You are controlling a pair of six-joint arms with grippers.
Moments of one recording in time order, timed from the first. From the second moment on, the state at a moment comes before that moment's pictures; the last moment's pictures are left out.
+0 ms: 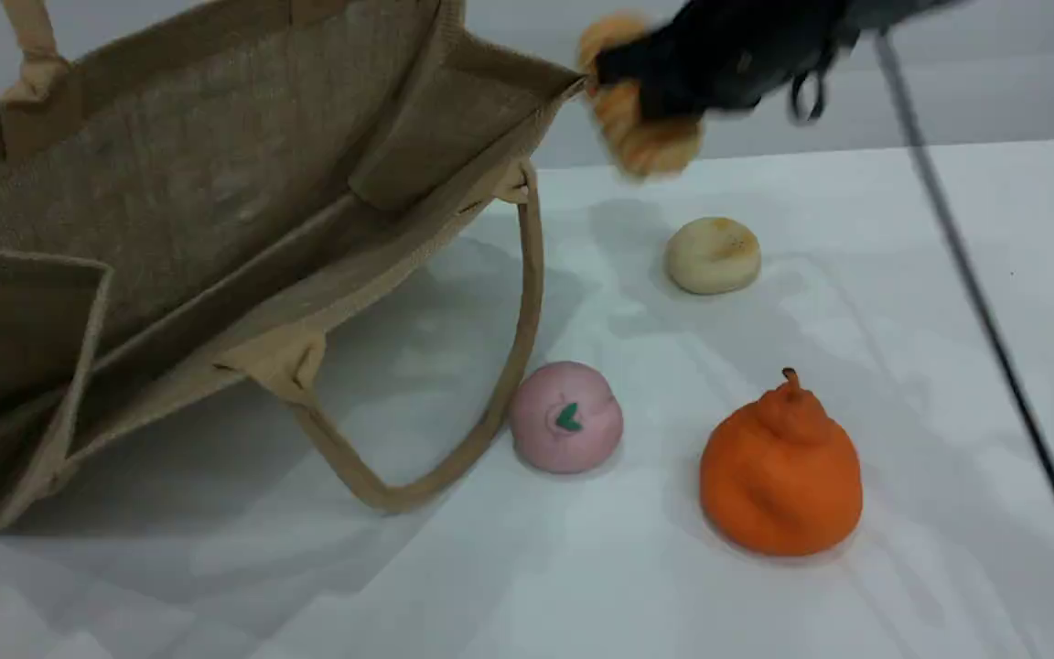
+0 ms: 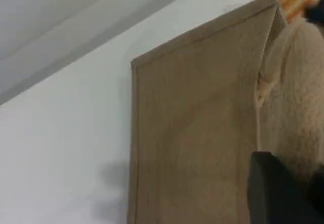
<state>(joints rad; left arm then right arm) -0.07 1.71 -1.88 -0.37 1.22 0.57 0.32 2.15 -1.42 1.75 -0.01 -1.57</state>
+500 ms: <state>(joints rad) -0.07 1.71 -1.88 -0.36 1.22 0.57 0.25 1.83 -1.12 1.74 0.01 -1.57</state>
